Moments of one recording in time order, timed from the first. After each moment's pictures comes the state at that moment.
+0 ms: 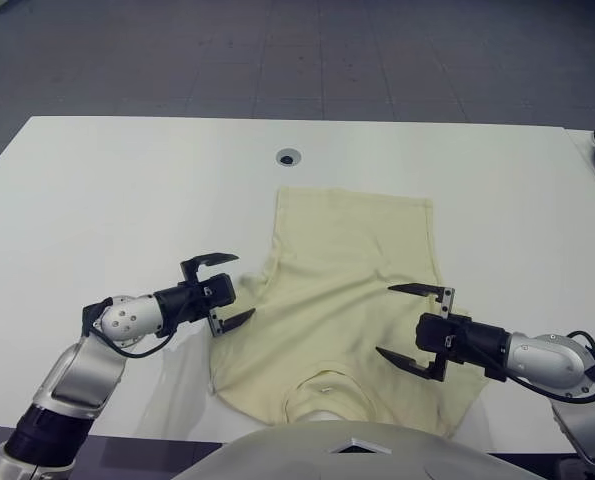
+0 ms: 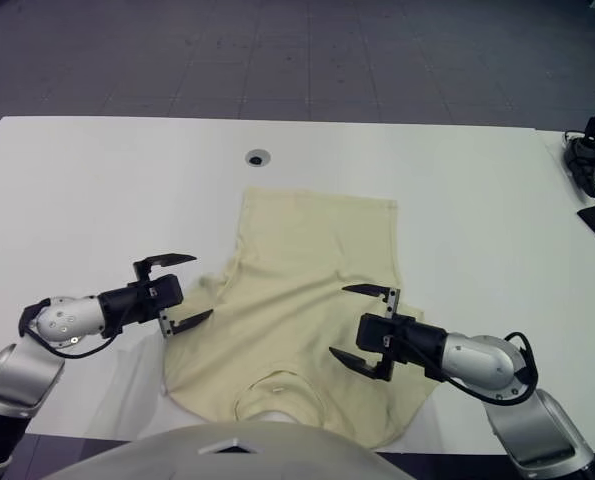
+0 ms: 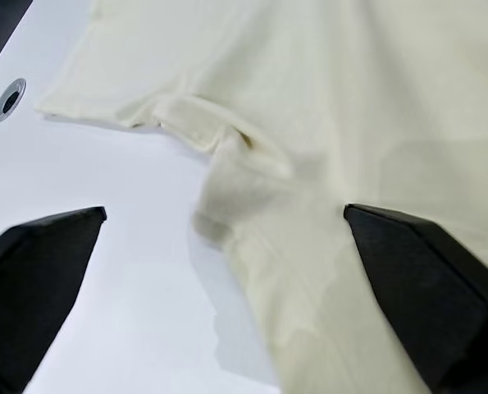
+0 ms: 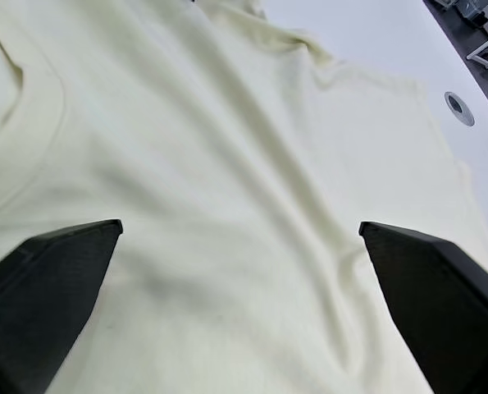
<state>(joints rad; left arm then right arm) 0.19 0.81 -0.11 -0.38 0.05 0.13 -0.80 0.42 -0.86 0.04 -0.60 0.03 0.08 0.84</state>
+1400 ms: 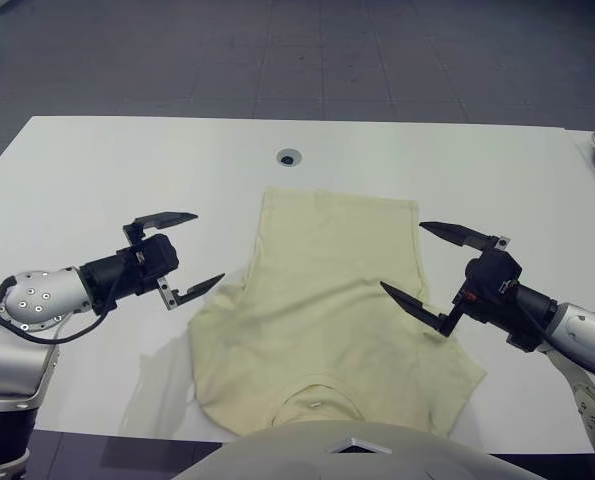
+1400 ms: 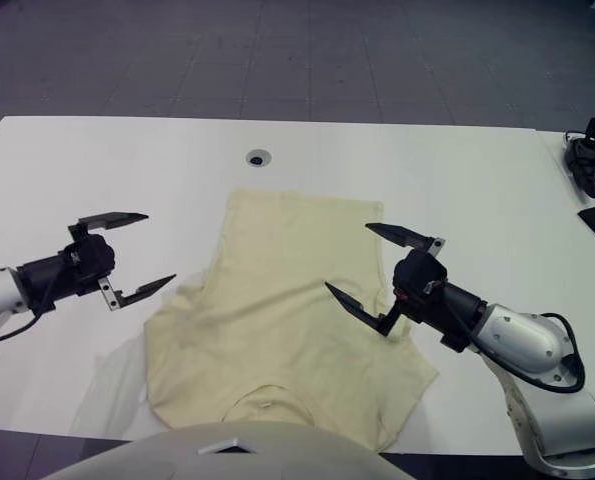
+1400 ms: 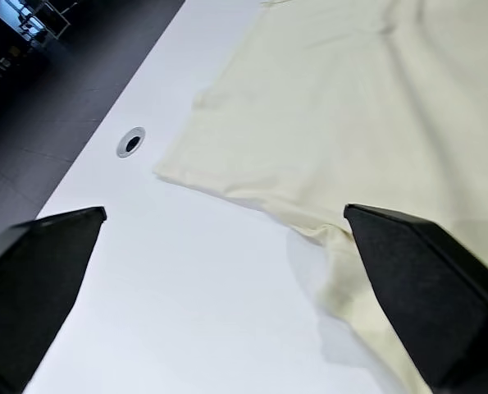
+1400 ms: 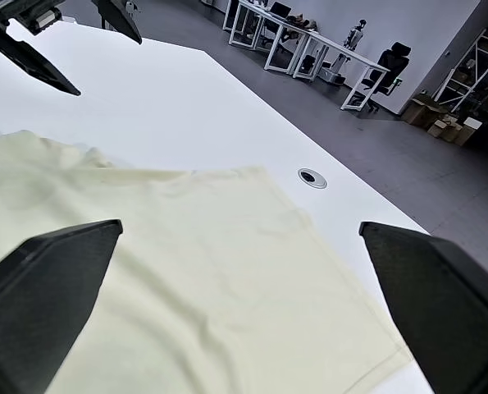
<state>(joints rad) 0.15 0.90 0.19 -0.34 -0.22 0.03 -0.92 0.33 -0.72 -0.20 -0.75 0.43 0.30 0.71</state>
